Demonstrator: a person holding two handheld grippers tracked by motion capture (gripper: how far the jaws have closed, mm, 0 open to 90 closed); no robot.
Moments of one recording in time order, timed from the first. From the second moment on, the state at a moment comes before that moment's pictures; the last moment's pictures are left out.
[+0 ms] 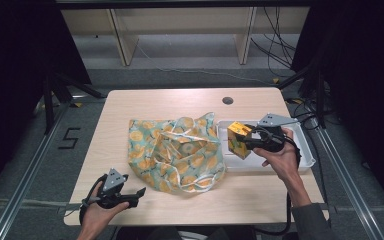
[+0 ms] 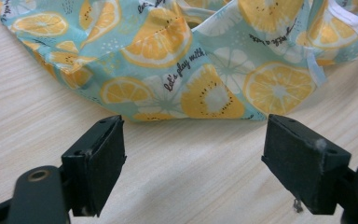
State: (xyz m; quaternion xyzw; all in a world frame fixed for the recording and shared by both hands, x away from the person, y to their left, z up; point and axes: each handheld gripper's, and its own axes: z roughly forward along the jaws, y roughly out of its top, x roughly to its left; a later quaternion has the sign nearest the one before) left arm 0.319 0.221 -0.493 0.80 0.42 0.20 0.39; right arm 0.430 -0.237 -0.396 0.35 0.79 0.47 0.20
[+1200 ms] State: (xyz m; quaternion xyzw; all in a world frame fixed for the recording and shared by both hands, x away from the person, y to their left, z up) left arm 0.320 0.222 -0.493 0.80 0.41 0.20 0.39; right arm 0.446 -0.237 -0.425 0.32 0.81 0.46 0.19
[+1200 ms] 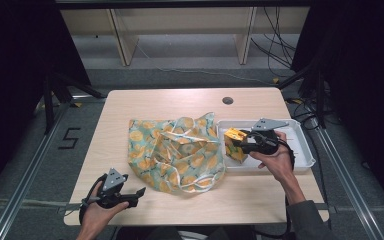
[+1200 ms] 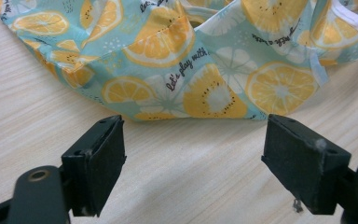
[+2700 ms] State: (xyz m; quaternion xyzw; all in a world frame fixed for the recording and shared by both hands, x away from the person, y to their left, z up) left arm 0.320 0.221 -0.493 0.81 0.41 0.20 0.38; right arm 0.434 -0.239 -0.450 0.30 0.83 0.45 0.16
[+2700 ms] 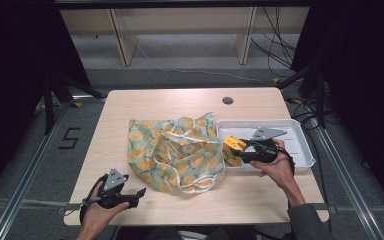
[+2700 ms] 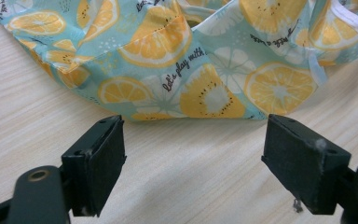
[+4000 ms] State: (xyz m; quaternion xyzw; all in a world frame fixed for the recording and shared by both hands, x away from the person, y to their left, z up) left arm 0.320 0.222 -0.493 0.81 0.41 0.20 0.38; right arm 0.407 -0.254 -0.435 0.34 0.81 0.45 0.17
